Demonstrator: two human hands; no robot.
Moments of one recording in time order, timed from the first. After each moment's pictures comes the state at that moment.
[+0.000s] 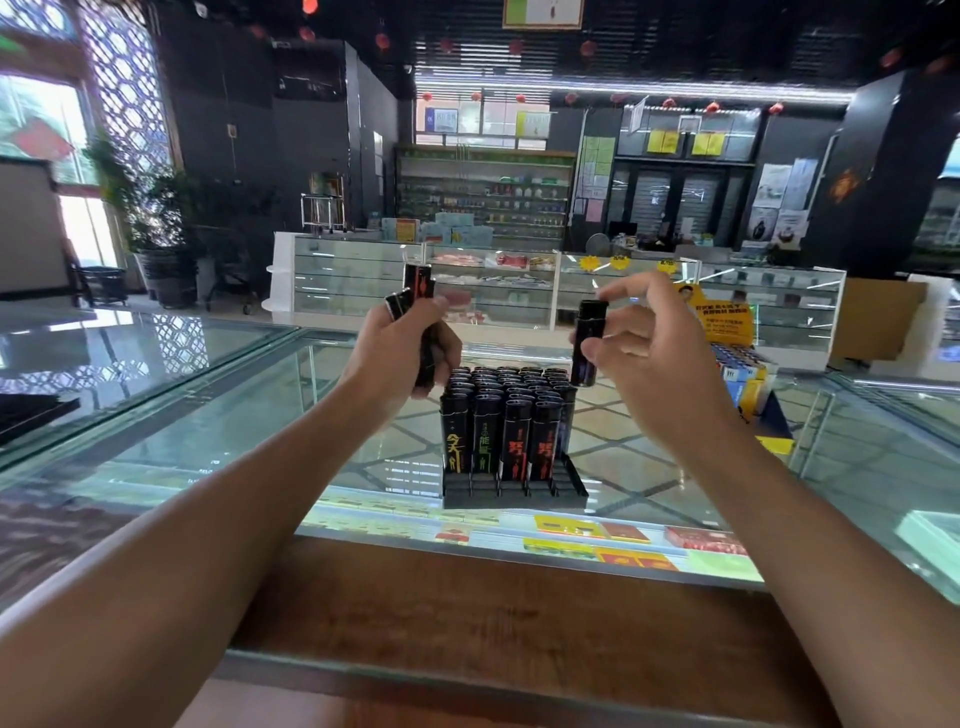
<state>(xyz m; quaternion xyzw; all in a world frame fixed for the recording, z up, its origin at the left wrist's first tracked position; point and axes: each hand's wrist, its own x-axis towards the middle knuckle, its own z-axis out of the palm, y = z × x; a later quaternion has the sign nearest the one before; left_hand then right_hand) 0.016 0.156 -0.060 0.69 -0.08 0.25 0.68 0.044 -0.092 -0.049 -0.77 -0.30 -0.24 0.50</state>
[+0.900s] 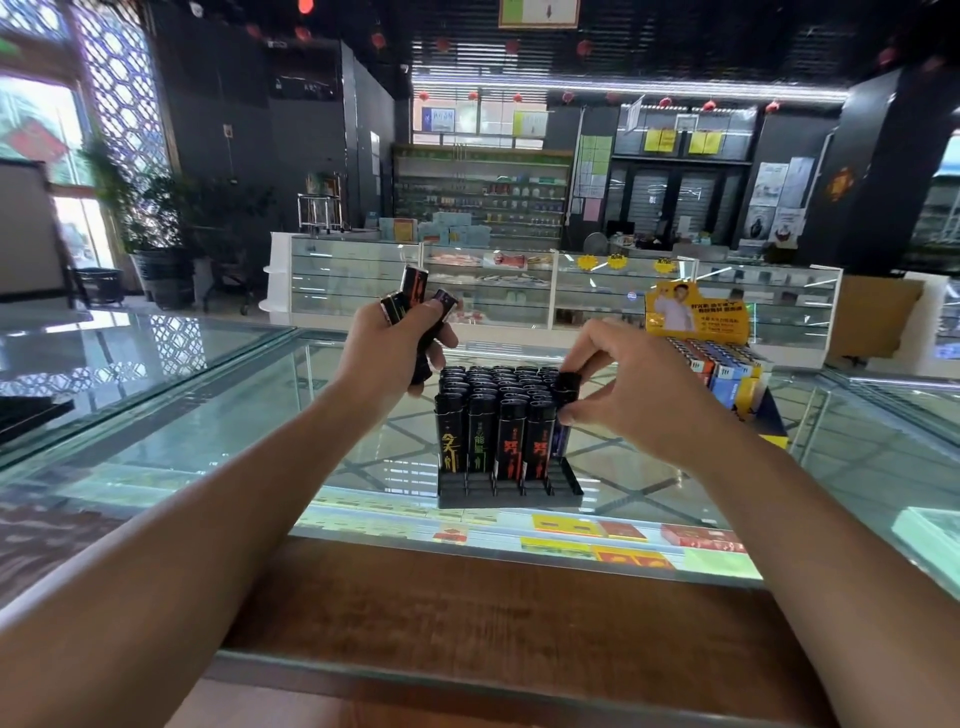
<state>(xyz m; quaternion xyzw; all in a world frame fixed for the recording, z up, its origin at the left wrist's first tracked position) 0.023 0.159 -0.062 0.69 -0.04 0.28 0.66 0.044 -0.097 -0.050 -0.86 -0.34 -0.15 0.36</state>
